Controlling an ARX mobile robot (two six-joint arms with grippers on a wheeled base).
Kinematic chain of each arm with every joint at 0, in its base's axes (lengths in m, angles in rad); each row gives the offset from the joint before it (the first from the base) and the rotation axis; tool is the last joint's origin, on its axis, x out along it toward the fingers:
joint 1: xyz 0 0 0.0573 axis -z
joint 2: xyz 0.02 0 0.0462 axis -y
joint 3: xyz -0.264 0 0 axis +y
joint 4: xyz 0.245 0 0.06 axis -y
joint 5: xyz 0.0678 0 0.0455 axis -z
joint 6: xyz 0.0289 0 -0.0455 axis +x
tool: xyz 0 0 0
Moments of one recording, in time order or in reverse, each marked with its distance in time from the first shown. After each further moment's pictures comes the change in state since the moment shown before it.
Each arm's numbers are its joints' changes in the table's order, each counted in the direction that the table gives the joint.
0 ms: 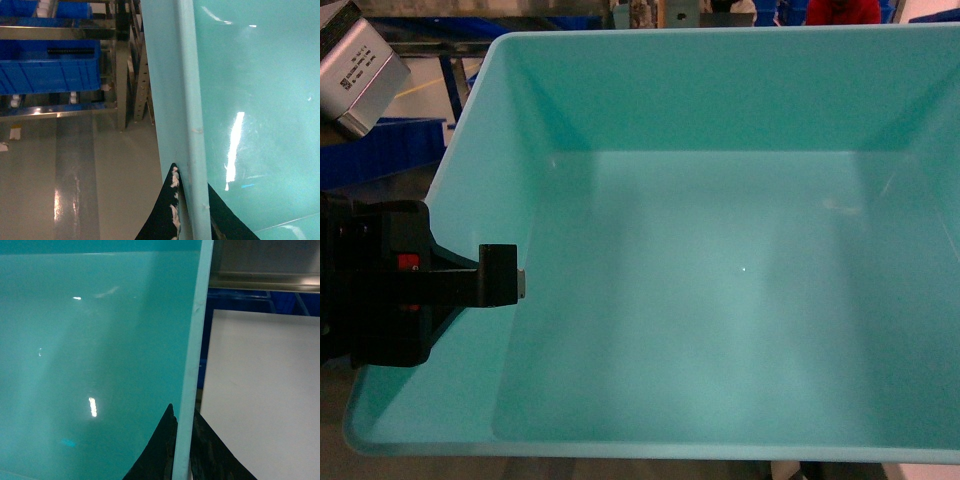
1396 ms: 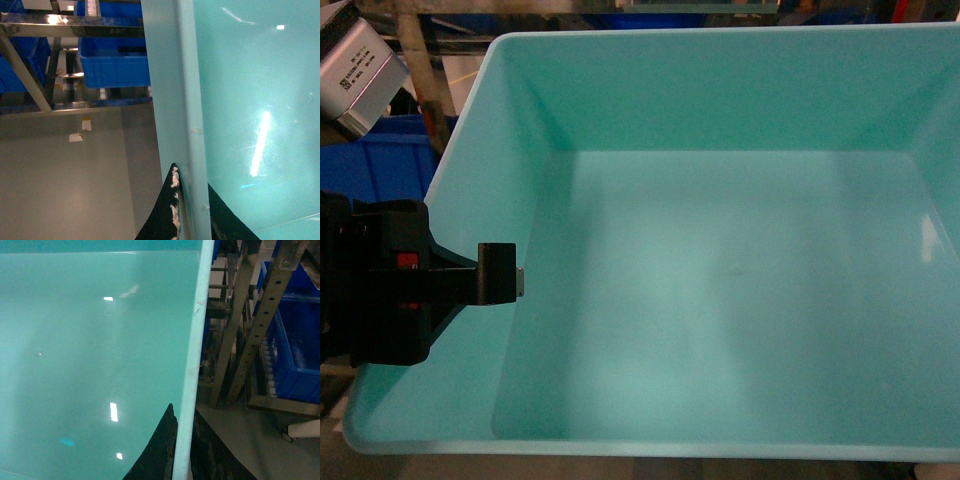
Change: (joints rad) left arm 0.000 0.000 0.000 0.000 0.000 0.000; right arm 0.000 -0.001 0.000 -0.001 0.000 0.000
